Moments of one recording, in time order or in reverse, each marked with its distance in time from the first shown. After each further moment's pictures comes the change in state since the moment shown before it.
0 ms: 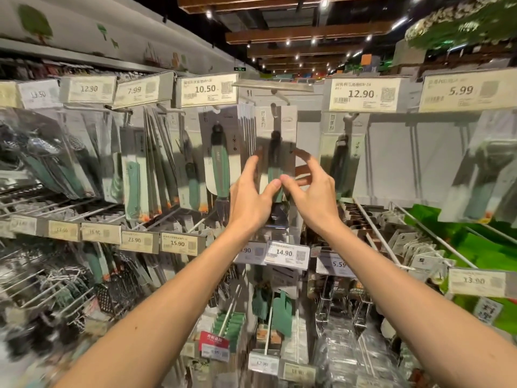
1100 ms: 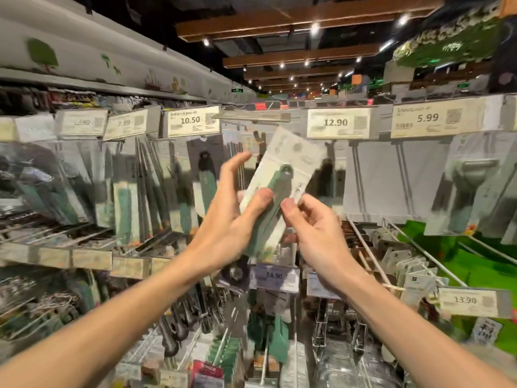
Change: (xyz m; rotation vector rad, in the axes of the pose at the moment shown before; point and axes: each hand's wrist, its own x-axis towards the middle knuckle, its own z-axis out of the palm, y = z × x) left_hand -0.029 0.042 -0.044 -0.141 -0.247 0.361; right_hand -0.046 -0.045 -0.044 0.498 -0.185 0.161
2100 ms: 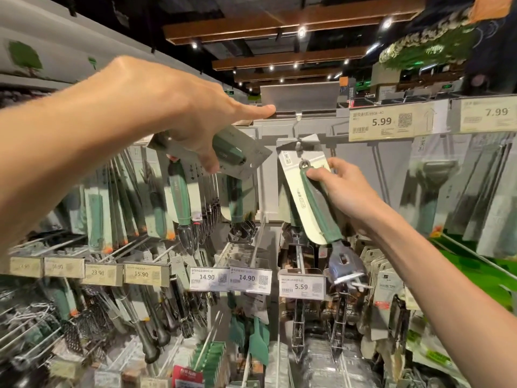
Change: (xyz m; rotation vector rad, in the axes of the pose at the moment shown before) left_hand 0.113 0.131 -0.018 1.561 -0.673 -0.056; right_hand 0.054 -0.029 -0.100 -0.243 0.029 0.182
